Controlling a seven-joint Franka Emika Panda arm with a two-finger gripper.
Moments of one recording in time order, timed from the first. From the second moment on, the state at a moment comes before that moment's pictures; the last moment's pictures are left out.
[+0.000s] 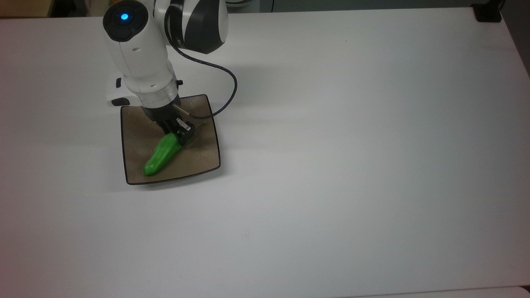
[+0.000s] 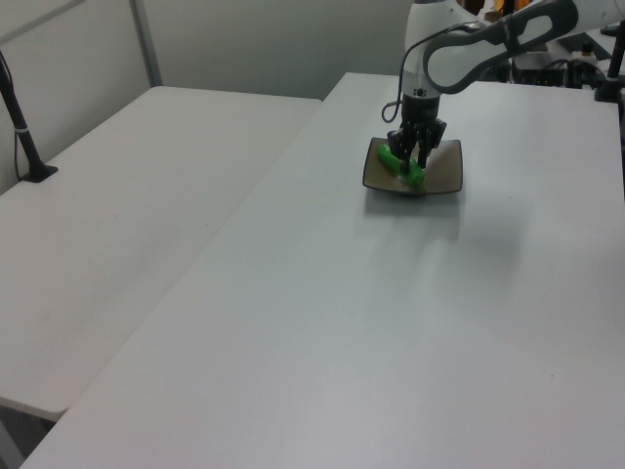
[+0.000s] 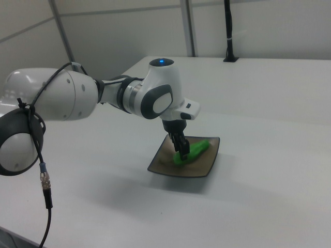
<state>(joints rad) -0.06 0.46 -0.02 -1.64 0.04 2.16 0.46</state>
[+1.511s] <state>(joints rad) 0.14 0.06 -0.02 -1.50 0.04 1.62 0.08</state>
